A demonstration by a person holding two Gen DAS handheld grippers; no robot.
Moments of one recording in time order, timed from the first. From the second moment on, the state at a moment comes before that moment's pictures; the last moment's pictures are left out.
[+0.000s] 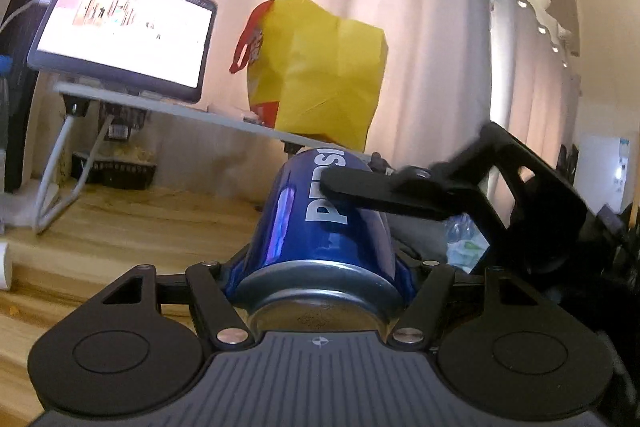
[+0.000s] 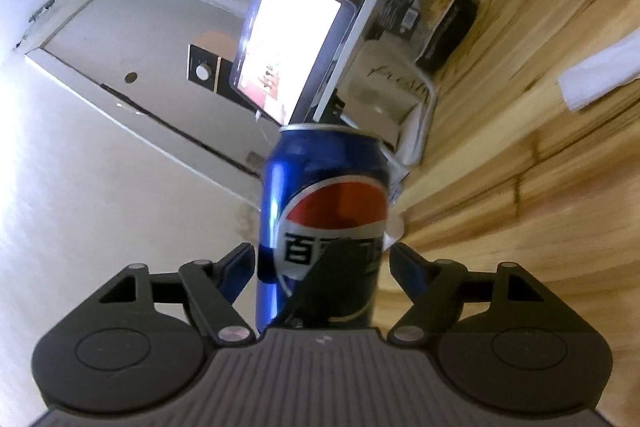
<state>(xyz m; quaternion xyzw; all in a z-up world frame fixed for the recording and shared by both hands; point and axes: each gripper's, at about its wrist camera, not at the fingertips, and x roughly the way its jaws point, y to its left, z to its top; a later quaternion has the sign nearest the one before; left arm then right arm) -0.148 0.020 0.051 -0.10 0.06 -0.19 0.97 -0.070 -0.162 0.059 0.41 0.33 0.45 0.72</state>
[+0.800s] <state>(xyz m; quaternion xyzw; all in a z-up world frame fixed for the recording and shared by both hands) -0.183 -0.019 0.040 0.15 -0.06 -0.09 0.98 -0.060 -0.154 0.029 0.51 0.38 0.48 0.60</state>
